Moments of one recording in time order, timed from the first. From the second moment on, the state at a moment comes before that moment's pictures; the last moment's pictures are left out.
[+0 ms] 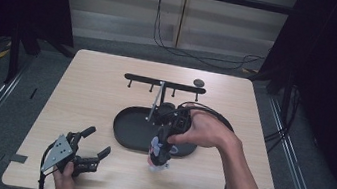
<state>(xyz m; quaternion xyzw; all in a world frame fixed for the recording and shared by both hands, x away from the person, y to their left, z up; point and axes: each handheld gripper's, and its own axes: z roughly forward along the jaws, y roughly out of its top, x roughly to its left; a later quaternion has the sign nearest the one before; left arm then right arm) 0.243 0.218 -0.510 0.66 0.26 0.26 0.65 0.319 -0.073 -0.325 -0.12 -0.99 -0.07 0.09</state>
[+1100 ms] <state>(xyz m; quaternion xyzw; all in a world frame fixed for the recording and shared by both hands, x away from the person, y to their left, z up) 0.243 0.218 -0.510 0.66 0.27 0.26 0.65 0.369 -0.061 -0.285 -0.12 -0.99 -0.06 0.07</state>
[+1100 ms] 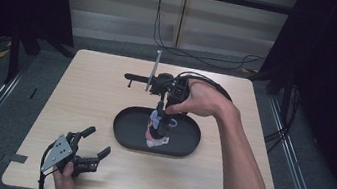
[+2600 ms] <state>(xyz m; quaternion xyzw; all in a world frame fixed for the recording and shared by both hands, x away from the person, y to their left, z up) 0.243 0.218 -0.510 0.66 0.26 0.26 0.65 0.448 -0.050 -0.290 -0.17 -0.98 -0.03 0.06</state>
